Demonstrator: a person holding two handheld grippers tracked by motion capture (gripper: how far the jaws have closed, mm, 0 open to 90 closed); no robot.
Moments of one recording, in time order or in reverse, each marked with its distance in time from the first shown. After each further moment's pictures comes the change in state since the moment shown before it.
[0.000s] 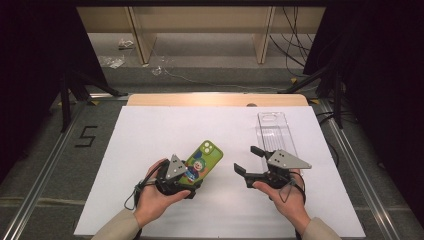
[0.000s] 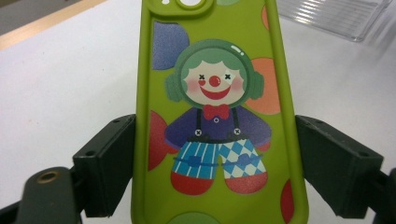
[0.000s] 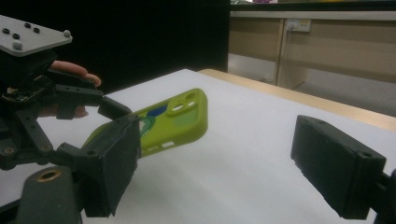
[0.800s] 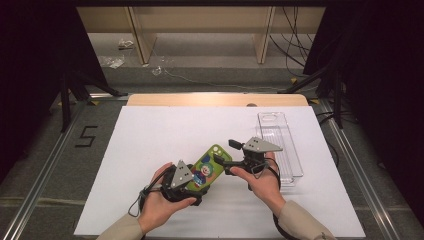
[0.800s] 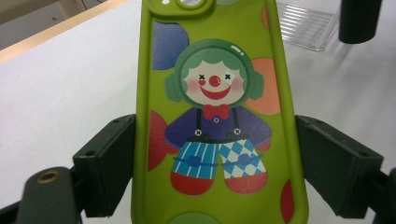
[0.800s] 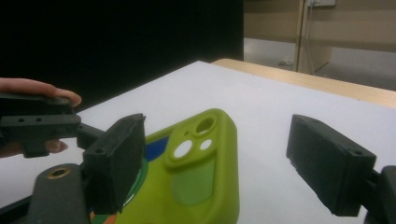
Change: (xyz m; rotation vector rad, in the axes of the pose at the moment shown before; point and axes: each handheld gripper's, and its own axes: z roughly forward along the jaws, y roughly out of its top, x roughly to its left) left arm -0.023 0.003 -0.002 -0.036 -0.043 0.050; right arm 0.002 0.006 0.064 0.066 0.056 0.087
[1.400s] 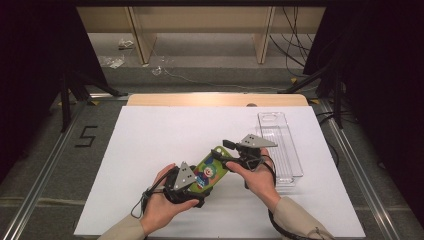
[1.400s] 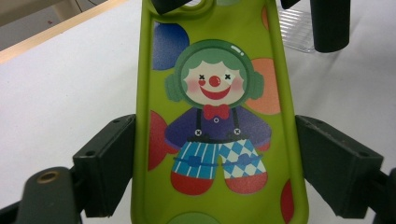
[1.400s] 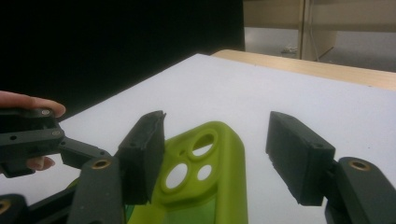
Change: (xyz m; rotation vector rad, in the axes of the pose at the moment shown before) left arm -0.007 0.001 0.003 -0.007 -0.010 0.010; right arm -0.004 0.000 0.012 0.028 0.004 0.051
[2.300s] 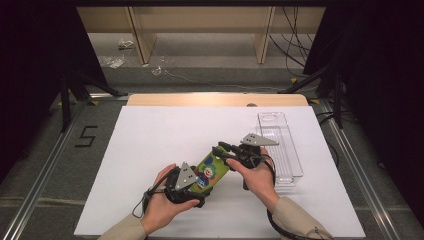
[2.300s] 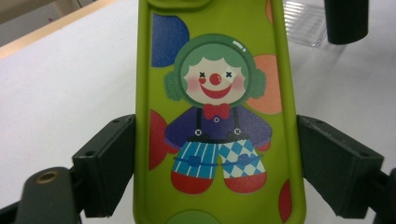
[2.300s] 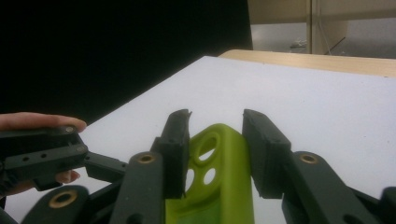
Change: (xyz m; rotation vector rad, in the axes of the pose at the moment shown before) left arm 0.000 -0.003 0.005 0.019 0.010 0.006; right arm 0.001 0.003 -0.001 -0.008 0.034 0.071
